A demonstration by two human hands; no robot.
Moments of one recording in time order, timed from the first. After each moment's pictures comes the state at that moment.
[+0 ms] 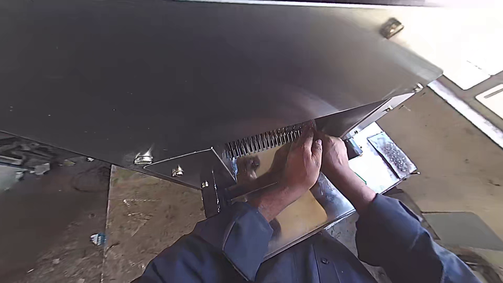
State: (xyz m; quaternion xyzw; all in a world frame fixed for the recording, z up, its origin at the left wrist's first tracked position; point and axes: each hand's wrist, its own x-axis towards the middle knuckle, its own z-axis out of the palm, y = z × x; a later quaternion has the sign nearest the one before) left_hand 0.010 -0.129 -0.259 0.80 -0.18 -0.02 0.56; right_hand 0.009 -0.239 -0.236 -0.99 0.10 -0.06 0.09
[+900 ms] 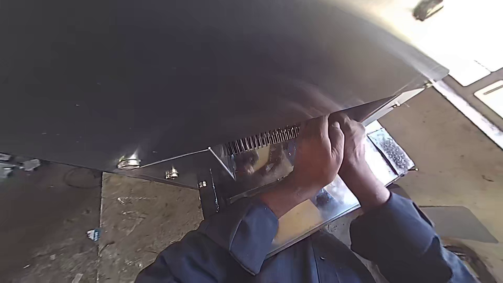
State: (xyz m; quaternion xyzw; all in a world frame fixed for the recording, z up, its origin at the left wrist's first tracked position) left_hand 0.006 -0.134 -0.222 0.77 -0.20 0.13 0.58; right_hand 0.002 -0.235 -0.216 -0.96 0.03 -0.26 0.12
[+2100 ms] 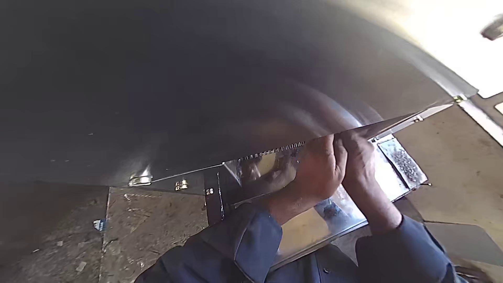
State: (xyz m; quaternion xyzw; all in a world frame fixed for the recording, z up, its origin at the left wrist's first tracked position) left_hand 0.014 -0.126 -0.234 0.76 -0.22 0.13 0.60; right_hand 0.002 -0.230 -0.218 -0.96 0.03 -0.25 0.12
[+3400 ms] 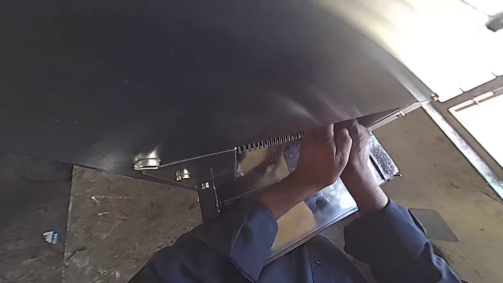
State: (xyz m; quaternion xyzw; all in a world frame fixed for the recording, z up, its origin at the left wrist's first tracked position) left_hand 0.017 -0.129 -0.228 0.73 -0.23 0.08 0.64; right_hand 0.007 -0.236 -0.220 -0.95 0.07 -0.28 0.14
